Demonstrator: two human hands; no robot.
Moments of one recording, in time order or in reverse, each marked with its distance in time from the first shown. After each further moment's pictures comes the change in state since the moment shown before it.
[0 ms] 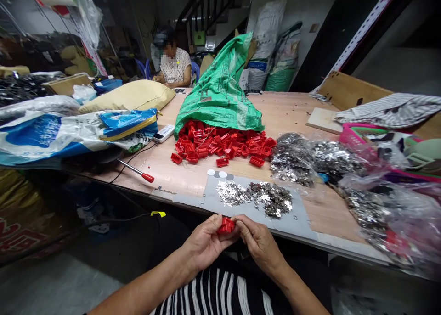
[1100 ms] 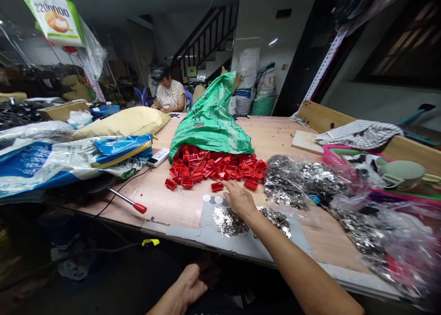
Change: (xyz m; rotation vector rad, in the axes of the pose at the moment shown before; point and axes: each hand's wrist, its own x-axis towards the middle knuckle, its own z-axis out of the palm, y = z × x) left_hand 0.060 -0.021 -0.123 0.111 0.331 -0.131; right_hand 0.158 0.012 -0.041 -0.792 0.146 0.067
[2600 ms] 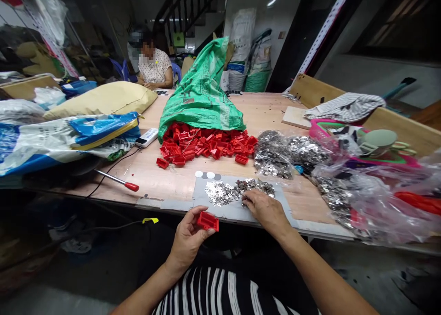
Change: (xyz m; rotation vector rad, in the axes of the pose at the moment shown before) left_hand -0.108 0.037 0.078 0.633 -0.147 0.744; right_hand -0.120 0.041 -0.012 -0.056 -0.053 0.063
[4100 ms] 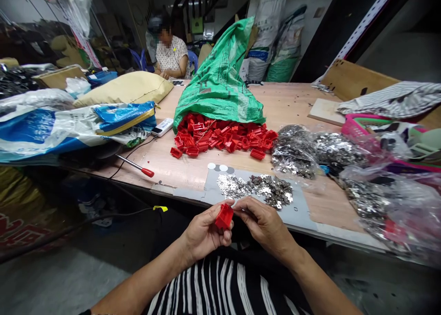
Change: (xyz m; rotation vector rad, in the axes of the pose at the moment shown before) left_hand 0.002 0.012 0.009 -0.721 -0.314 -0.522; right_hand -0.024 -0.063 -0.024 0.748 0.120 -0.404
